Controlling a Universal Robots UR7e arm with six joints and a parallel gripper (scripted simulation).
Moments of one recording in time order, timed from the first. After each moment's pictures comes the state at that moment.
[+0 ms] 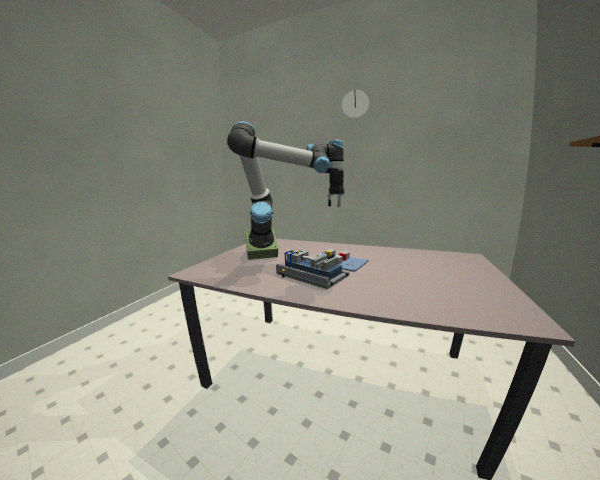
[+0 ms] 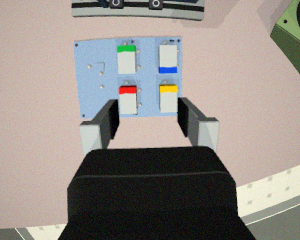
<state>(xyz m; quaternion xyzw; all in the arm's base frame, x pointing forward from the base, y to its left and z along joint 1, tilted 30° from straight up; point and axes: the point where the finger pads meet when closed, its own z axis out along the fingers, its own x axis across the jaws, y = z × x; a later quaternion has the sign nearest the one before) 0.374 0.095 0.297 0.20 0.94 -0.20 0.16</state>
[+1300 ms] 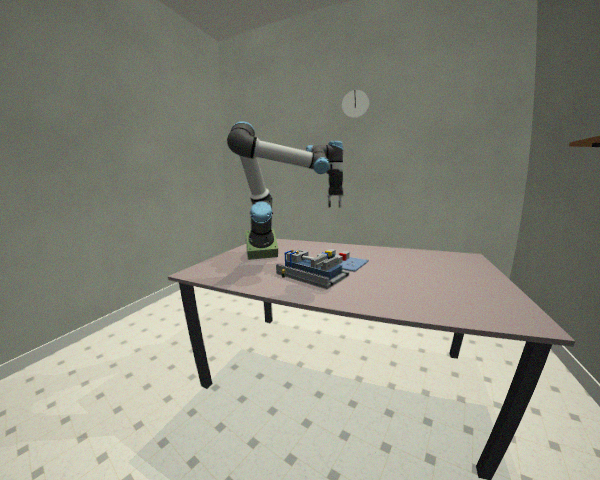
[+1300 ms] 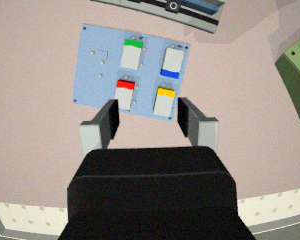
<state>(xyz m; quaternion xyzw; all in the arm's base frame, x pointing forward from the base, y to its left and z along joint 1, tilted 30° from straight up) 0.377 0.095 0.292 0.10 0.96 -0.22 0.14</state>
